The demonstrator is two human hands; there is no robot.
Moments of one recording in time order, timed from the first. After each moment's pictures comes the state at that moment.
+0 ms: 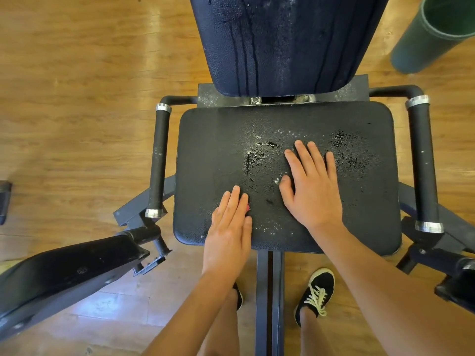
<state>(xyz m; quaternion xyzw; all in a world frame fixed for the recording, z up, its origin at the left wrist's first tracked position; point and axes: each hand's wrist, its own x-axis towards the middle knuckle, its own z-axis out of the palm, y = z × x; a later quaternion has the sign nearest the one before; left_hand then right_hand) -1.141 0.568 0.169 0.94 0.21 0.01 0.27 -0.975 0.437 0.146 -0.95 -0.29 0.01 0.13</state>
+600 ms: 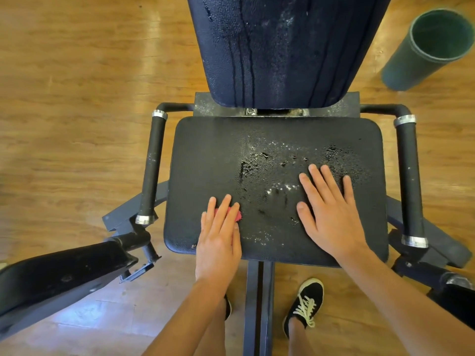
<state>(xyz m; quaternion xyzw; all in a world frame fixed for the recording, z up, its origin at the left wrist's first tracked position) -1.139 0.569 0.157 0.93 0.24 0.05 0.26 -0.970 0.376 0.150 -0.94 -0.34 0.05 0.08</state>
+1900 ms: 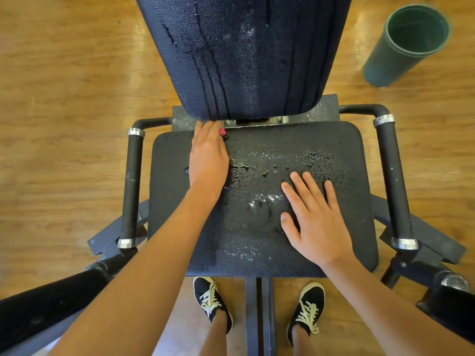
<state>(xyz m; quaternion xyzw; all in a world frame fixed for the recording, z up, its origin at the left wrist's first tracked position) -0.944 0.637 0.175 0.93 0.24 0.09 0.27 -0.968 0.376 0.144 -0.93 -0.35 0.04 0.10</state>
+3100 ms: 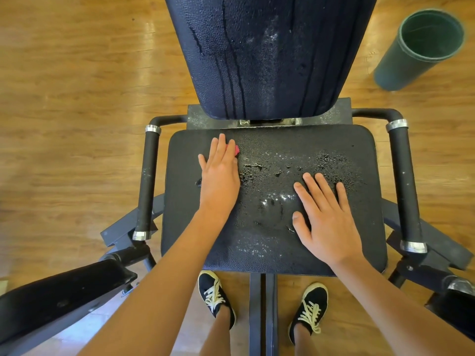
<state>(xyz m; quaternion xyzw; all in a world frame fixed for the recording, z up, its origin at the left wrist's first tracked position) -0.986 0.632 0.165 0.95 0.24 -0.01 0.21 -0.968 0.377 0.146 -0.93 -0.34 0.04 0.10</state>
